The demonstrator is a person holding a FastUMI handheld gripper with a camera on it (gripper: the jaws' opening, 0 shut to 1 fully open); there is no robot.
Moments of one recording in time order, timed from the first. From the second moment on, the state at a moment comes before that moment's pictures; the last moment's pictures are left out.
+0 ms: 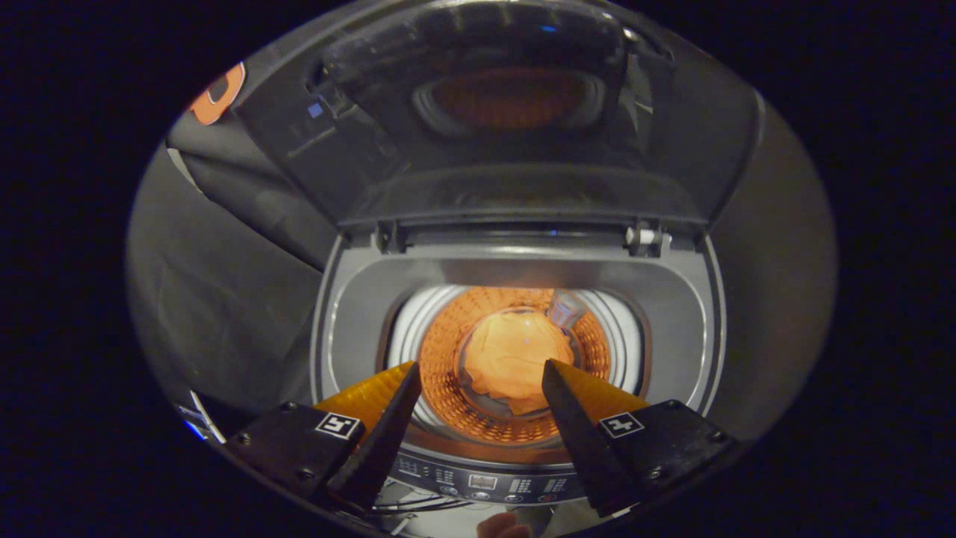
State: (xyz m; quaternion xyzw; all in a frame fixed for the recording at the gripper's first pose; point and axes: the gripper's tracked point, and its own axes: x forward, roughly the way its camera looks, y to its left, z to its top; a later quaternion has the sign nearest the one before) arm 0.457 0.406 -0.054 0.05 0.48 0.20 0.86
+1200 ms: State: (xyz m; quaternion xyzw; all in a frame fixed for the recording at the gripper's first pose) arm 0.547 0.387 0.184 0.04 0.30 0.18 0.93
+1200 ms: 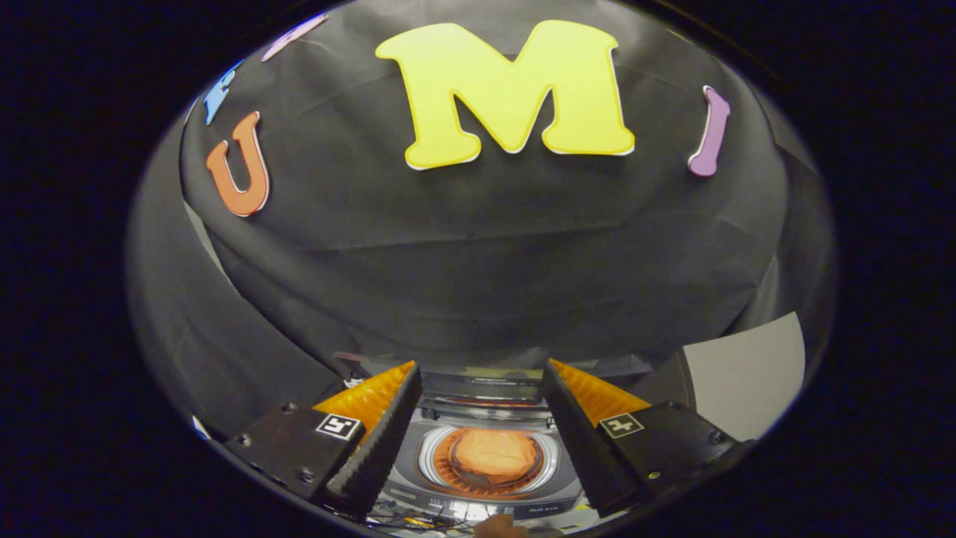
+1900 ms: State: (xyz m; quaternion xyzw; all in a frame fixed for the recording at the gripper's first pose) arm 0.641 0.419 0.107 0.04 0.33 0.17 0.93
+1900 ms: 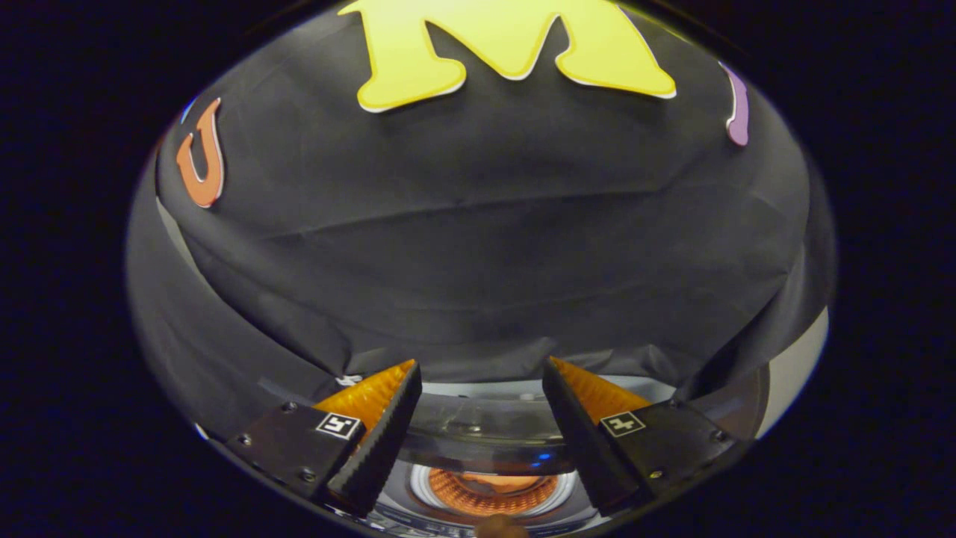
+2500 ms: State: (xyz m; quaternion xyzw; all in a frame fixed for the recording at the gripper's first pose) arm 0.641 0.421 0.106 0.01 0.28 0.16 0.95
